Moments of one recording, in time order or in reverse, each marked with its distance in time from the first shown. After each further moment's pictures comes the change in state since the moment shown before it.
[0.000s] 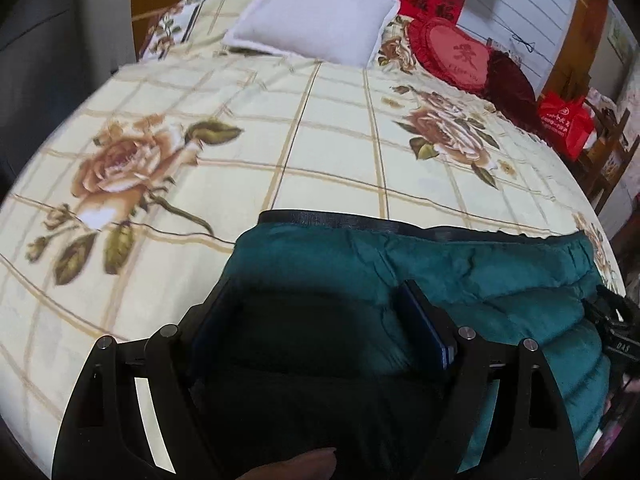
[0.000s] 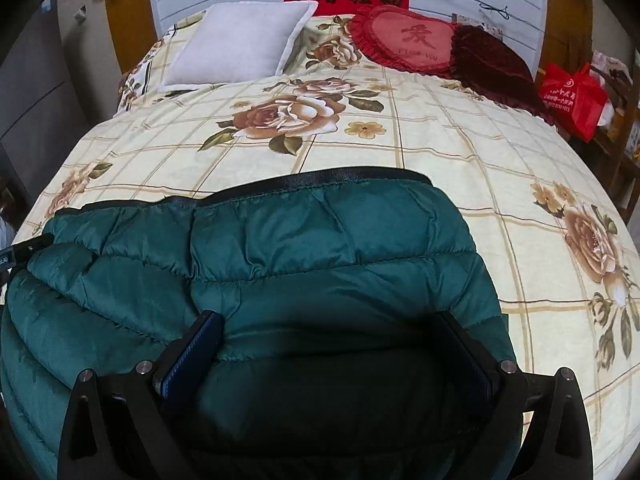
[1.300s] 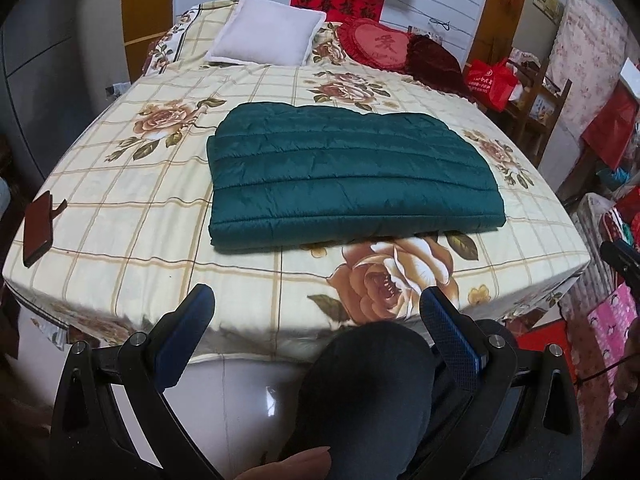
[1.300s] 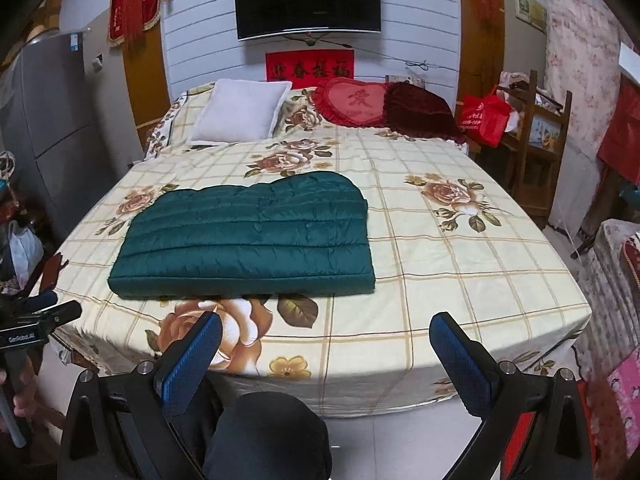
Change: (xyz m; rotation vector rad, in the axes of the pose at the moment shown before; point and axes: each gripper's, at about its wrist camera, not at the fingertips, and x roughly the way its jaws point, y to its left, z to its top) left arm -0.249 -0.059 -0.220 0.115 -0.028 -0.070; right arm -0.330 0.042 -0.216 0.097 -0.199 -0.104
